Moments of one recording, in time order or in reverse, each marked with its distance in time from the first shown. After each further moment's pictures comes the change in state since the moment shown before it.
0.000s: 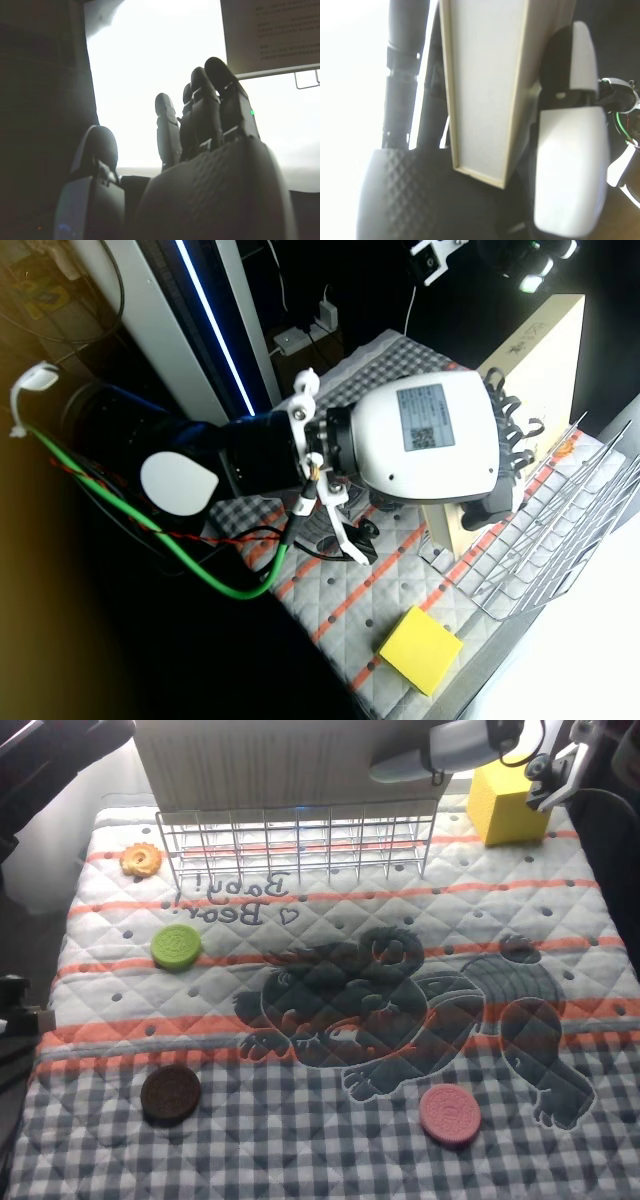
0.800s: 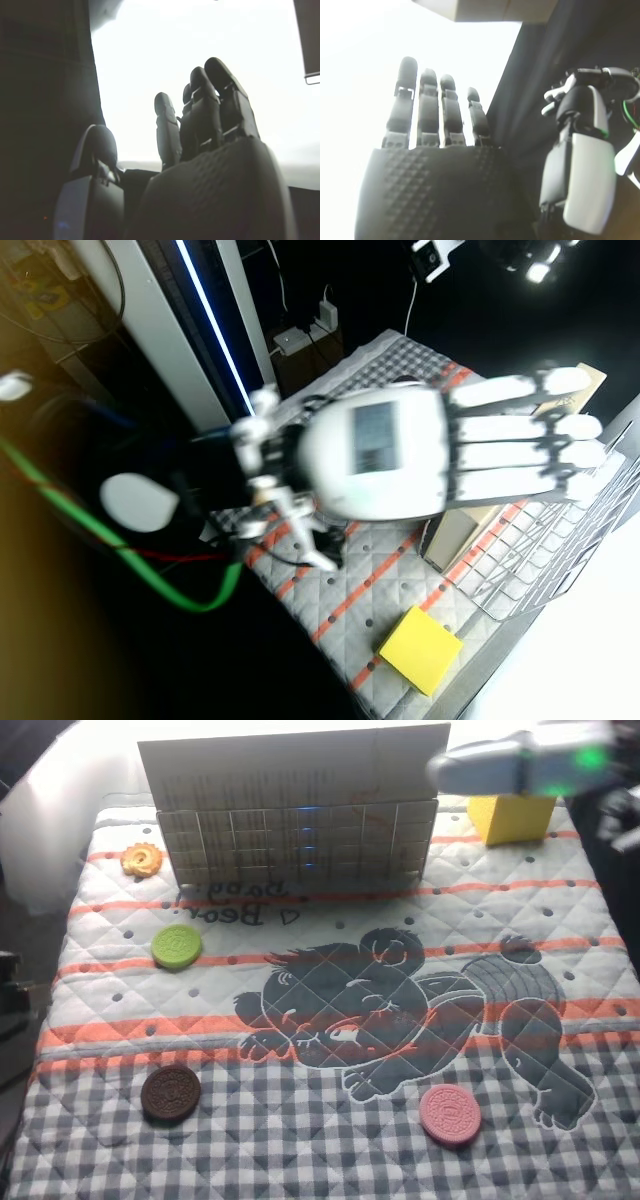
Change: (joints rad) left arm 0.007 -0.001 -0.007 -0.049 -0.109 0.000; right arm -0.177 0.227 -0.183 0.193 0.232 -0.001
